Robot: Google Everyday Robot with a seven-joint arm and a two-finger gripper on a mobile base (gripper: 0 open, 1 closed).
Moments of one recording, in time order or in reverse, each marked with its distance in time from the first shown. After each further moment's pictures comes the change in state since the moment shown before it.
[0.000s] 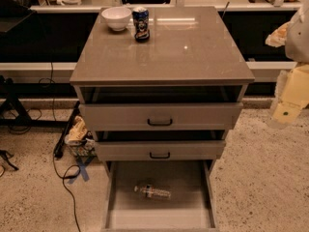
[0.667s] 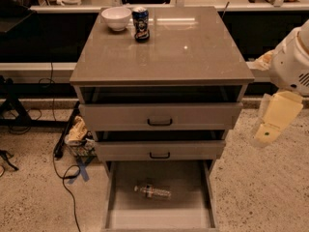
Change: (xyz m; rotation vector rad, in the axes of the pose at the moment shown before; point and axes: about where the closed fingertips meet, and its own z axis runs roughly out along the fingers) arm -0.004 0.021 0.043 -0.053 -0.065 0.040
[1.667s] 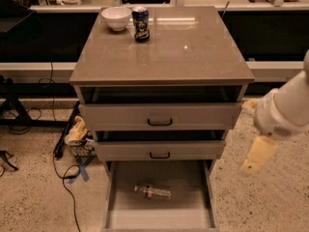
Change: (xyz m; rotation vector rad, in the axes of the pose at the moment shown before) arm 0.050 0.011 0.120 -0.061 -0.046 0.035
